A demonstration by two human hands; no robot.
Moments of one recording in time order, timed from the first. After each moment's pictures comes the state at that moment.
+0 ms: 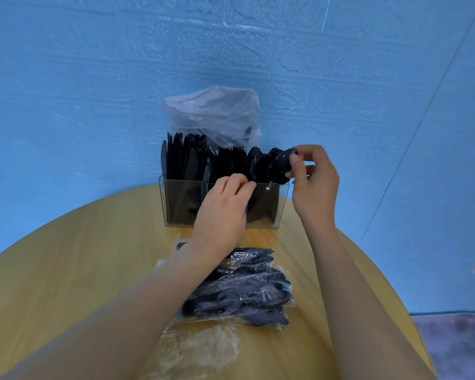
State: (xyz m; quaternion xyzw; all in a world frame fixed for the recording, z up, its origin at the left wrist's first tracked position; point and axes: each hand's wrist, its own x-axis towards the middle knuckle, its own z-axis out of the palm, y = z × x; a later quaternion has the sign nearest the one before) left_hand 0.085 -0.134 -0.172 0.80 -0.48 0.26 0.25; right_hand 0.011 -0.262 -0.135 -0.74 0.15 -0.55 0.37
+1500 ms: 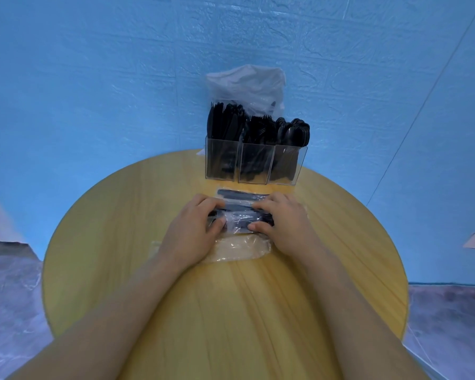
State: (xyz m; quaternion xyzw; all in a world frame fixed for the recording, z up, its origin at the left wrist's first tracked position) left_hand 0.031 0.027 -0.210 0.84 -0.39 0.09 0.36; right_hand -0.067 -0.130 -0.182 -0.97 0.15 -0.14 0.10
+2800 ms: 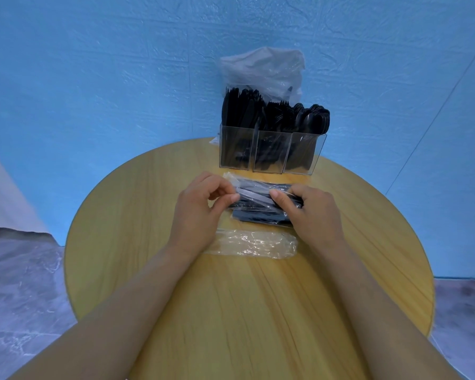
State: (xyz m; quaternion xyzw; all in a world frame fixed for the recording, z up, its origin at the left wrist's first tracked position) left_hand 0.030 0.036 -0.199 0.73 -0.39 0.17 0.53; right_hand -0.073 -0.130 -0.188 -0.91 0.17 -0.30 0.22
